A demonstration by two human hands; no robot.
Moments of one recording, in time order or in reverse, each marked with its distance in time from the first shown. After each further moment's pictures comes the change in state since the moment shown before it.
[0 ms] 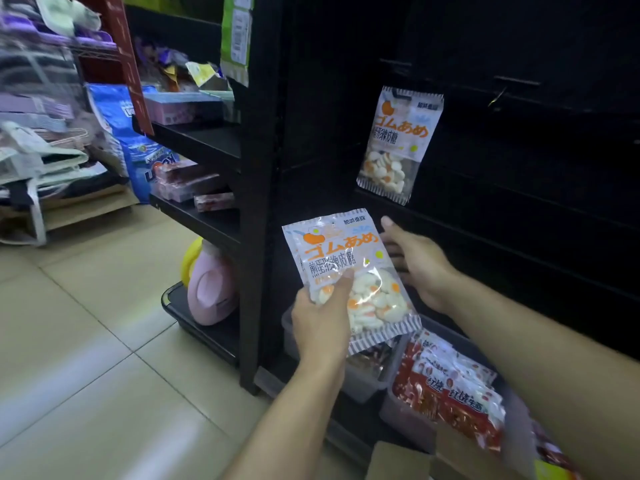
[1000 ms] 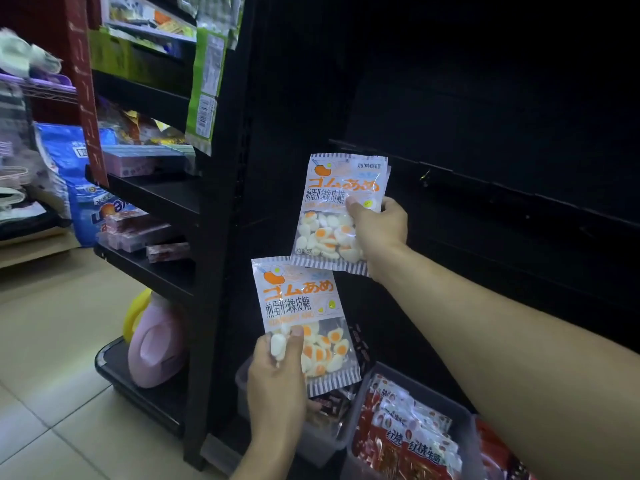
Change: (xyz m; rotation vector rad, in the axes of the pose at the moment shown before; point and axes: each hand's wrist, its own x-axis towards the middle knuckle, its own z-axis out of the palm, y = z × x) left_hand -0.014 0.014 -0.003 0.238 -0.038 0.207; right_hand 0.024 -0.109 0.008 0.140 0.439 -0.356
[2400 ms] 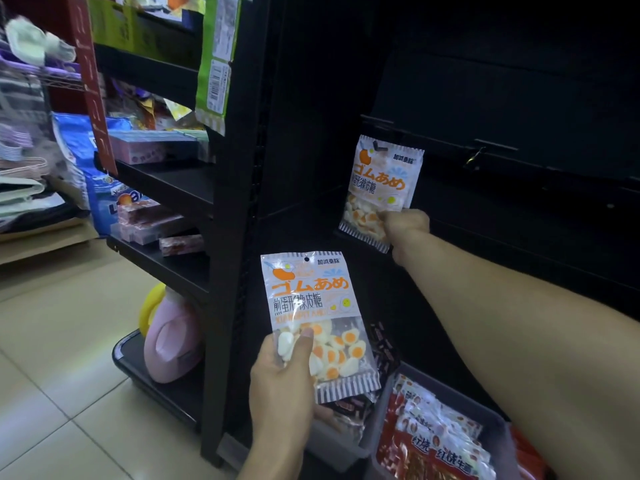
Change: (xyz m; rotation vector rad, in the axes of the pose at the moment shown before) left_hand 0.030 -0.008 -0.014 -0.081 -0.031 -0.038; right_hand 0.107 0.076 0.020 -0.159 0.094 0.213
